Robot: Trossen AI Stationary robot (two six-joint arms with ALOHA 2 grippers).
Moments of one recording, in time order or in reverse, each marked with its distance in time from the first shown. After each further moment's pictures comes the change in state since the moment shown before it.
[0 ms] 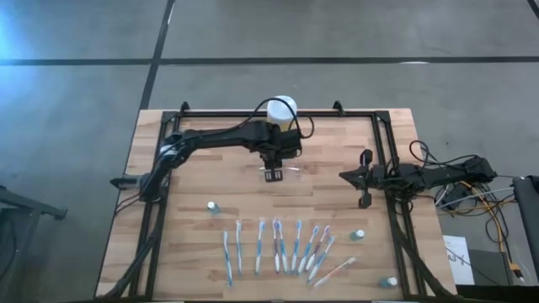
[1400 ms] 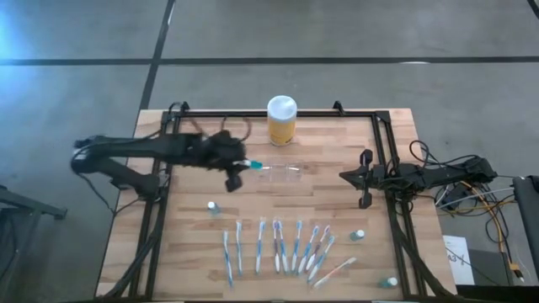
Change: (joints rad) left arm -0.114 -0.770 -0.738 0.480 -0.056 -0.250; right arm 0.000 -0.001 0.000 0.001 0.001 0.008
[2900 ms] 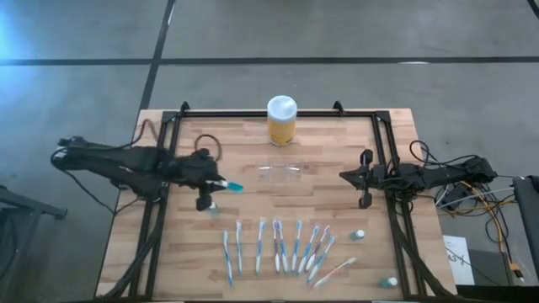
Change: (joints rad) left arm -0.214 -0.426 -0.420 0.053 0.023 -0.174; right arm 0.000 0.000 0.000 0.005 -0.002 -0.007
